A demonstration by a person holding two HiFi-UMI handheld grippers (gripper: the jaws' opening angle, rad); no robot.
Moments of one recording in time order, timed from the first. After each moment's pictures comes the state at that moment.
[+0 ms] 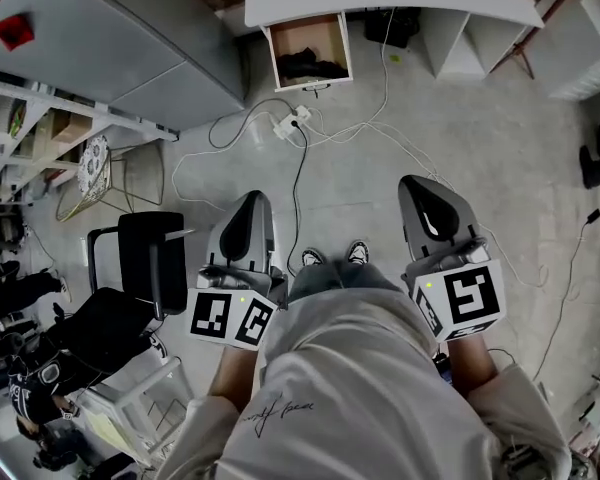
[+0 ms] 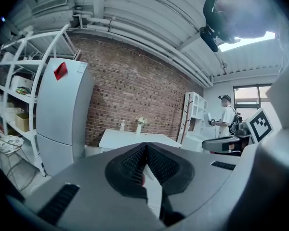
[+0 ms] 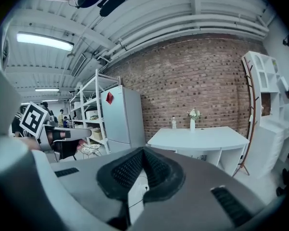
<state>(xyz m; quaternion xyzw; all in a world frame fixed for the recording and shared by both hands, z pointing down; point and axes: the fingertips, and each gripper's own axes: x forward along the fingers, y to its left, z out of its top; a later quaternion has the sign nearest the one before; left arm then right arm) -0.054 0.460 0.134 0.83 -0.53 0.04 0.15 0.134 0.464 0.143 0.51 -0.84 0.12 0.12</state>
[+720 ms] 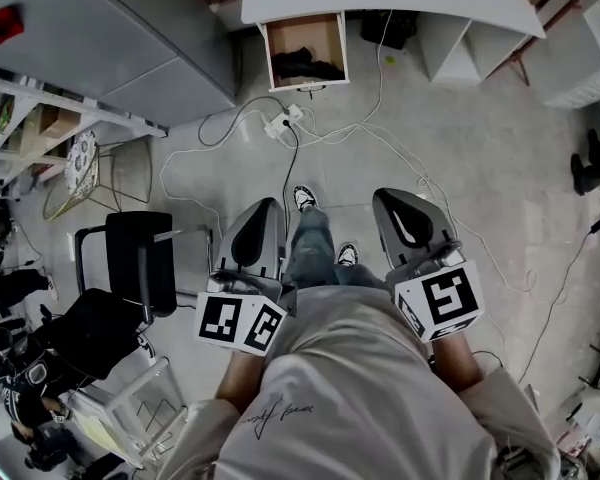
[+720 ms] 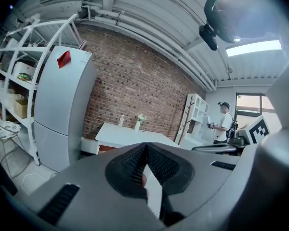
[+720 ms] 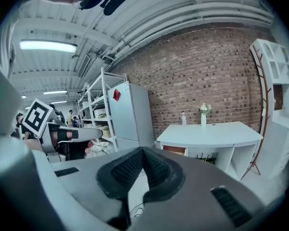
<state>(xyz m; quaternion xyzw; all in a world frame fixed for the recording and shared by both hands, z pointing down) -0.042 0.450 0.164 0.83 -0.52 0.03 0.19 0.099 0.451 0.176 0.46 -0.87 0.14 0.11</state>
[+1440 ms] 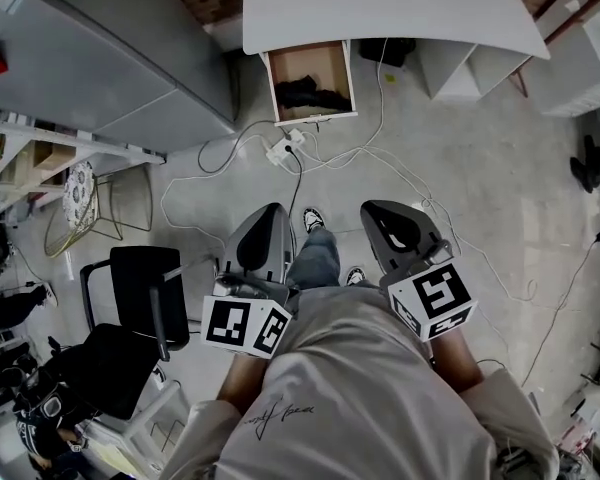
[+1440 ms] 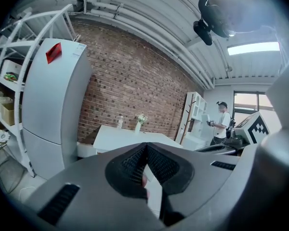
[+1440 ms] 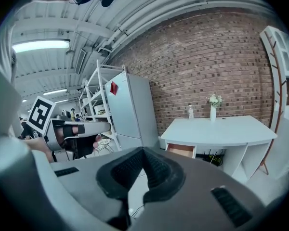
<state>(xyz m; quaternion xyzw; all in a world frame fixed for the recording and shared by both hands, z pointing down) -0.069 0.336 0.165 0.85 -0.50 0.04 0.19 0.048 0.349 0.194 0.44 -0.87 0.18 0.15</state>
